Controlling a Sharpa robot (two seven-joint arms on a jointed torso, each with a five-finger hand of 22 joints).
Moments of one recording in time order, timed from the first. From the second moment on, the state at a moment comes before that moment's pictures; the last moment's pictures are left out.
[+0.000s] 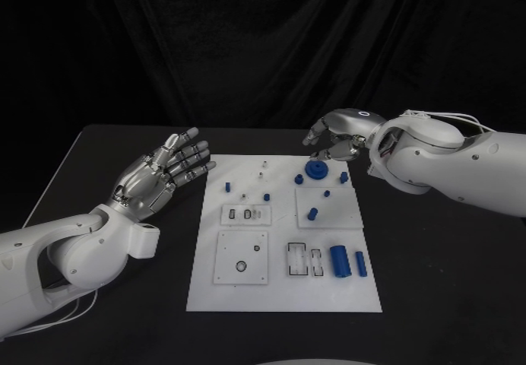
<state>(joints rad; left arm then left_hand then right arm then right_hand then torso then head) 1.27 -1.10 -0.20 1.75 0.07 0.02 0.68 1.23 0.29 -0.07 0.29 0.39 0.30 0.05 0.06 0.04 0.26 0.21 0.24 0.06 0.16 0.21 0.17 0.04 0.14 0.20 0.29 0.14 0.08 1.55 -0.85 -0.25 1.54 -1.46 -0.29 -0.09 1.35 0.03 0.09 -0.10 0.24 0.80 0.11 0.19 0.08 0.68 0.13 0.57 0.06 1.40 0.04 1.34 0.83 0.09 1.37 0.15 1.40 1.14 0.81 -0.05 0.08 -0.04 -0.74</state>
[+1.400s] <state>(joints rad) 1.27 -1.11 -0.20 1.75 0.09 0.02 0.68 1.25 0.29 -0.04 0.28 0.43 0.31 0.05 0.06 0.04 0.24 0.22 0.25 0.06 0.16 0.21 0.17 0.04 0.14 0.20 0.29 0.14 0.07 1.48 -0.83 -0.25 1.54 -1.64 -0.26 -0.11 1.38 0.01 0.12 -0.10 0.25 0.77 0.10 0.12 0.08 0.69 0.14 0.52 0.06 1.39 0.04 1.33 0.82 0.09 1.36 0.15 1.39 1.13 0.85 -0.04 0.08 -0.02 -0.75</state>
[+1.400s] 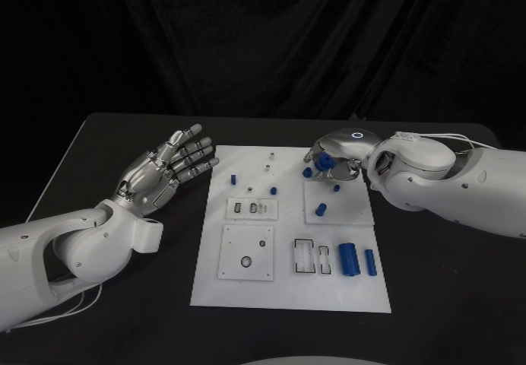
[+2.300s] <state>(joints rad) 1.27 -1.10 -0.20 1.74 0.09 0.02 0.68 1.29 0.29 0.01 0.25 0.48 0.34 0.08 0.06 0.05 0.23 0.23 0.27 0.06 0.15 0.22 0.17 0.04 0.14 0.20 0.29 0.14 0.07 1.44 -0.78 -0.25 1.48 -1.64 -0.32 -0.08 1.39 0.01 0.19 -0.06 0.24 0.85 0.13 0.12 0.09 0.82 0.12 0.46 0.06 1.41 0.03 1.35 0.89 0.09 1.38 0.14 1.41 1.18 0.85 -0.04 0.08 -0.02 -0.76</state>
